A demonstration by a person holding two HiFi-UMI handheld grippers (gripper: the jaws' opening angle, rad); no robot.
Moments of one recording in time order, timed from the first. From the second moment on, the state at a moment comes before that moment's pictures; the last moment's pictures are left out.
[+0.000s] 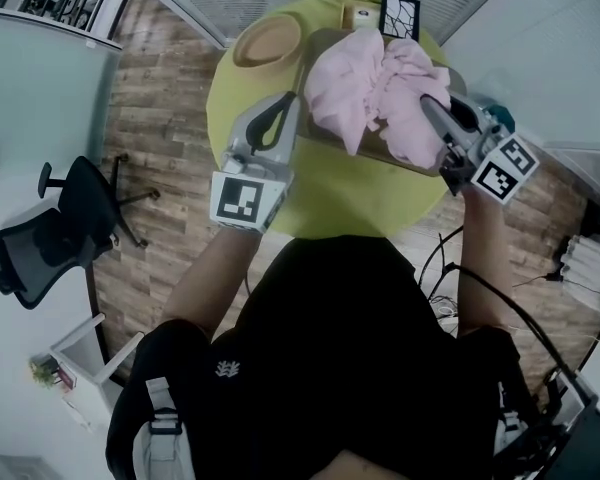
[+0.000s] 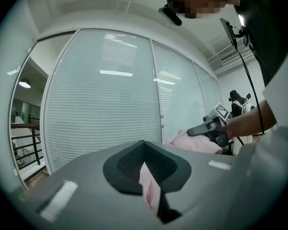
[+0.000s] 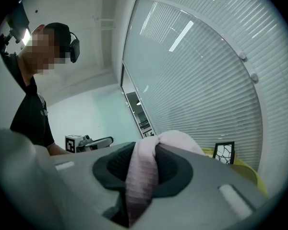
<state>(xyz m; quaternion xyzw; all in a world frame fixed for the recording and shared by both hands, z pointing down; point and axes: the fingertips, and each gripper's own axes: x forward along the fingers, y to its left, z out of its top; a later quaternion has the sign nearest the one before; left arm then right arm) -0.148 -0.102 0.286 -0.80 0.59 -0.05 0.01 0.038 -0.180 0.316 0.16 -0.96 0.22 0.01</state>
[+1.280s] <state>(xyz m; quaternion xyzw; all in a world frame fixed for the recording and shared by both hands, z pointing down) -0.196 -0.119 0.322 -0.78 0.62 -0.06 -0.02 0.006 -0.200 0.387 0.15 -0.95 0.26 0.05</state>
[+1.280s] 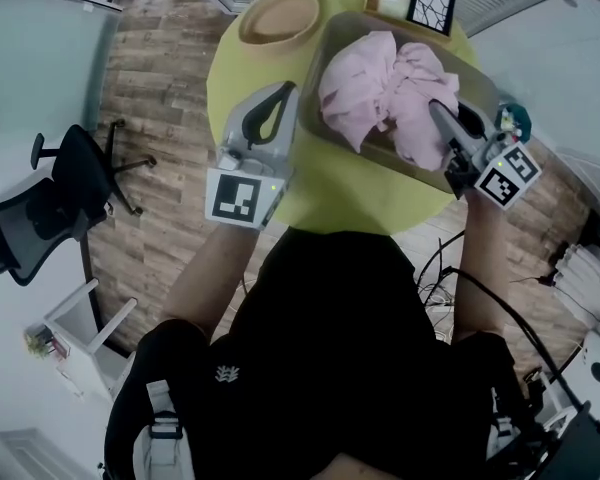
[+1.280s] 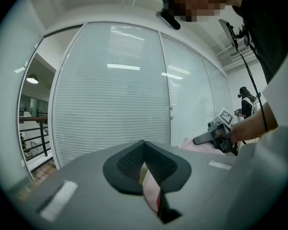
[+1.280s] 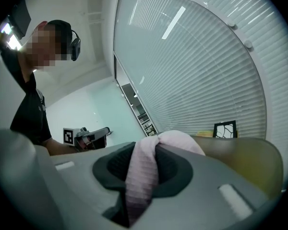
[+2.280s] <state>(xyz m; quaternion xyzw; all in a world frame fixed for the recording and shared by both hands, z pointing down) -0.212 -0.132 0.378 -0.76 0.64 -0.07 -0.07 -0.014 -0.226 0.469 0.14 -0.94 0.30 0.10</state>
